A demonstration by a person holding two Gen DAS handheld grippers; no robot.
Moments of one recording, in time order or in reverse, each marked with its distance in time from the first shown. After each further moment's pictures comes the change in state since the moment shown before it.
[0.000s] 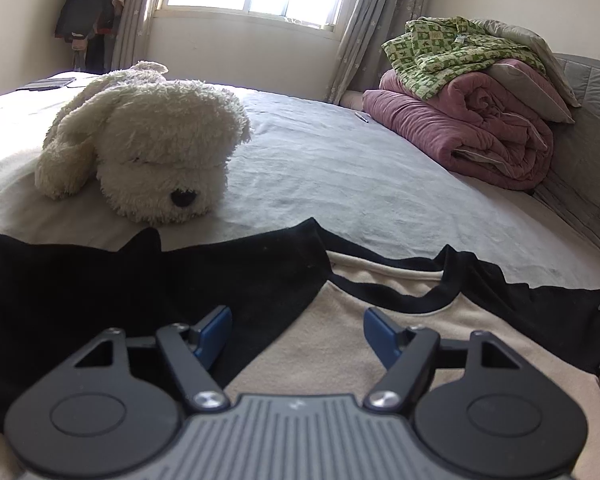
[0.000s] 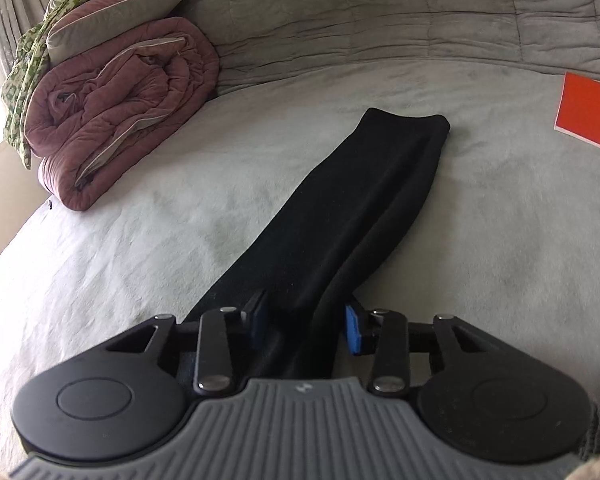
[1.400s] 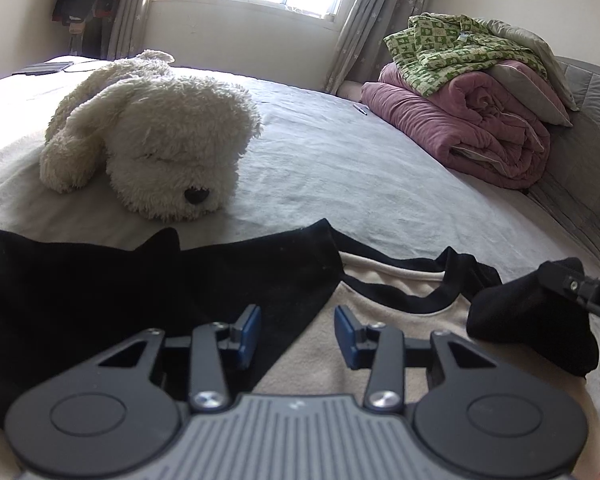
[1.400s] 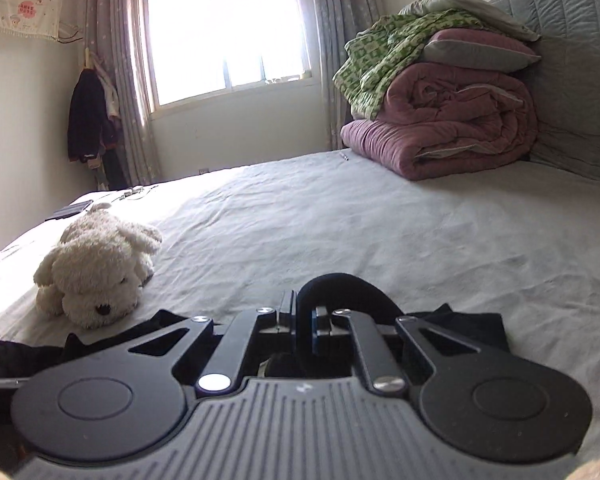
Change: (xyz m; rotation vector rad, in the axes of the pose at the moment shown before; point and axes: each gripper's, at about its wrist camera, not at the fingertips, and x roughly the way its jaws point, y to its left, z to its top) left arm -0.006 0.016 0.010 -0.020 0.046 -0.031; right arm -0.159 0.125 -0.137 -0.584 -0.062 0.671
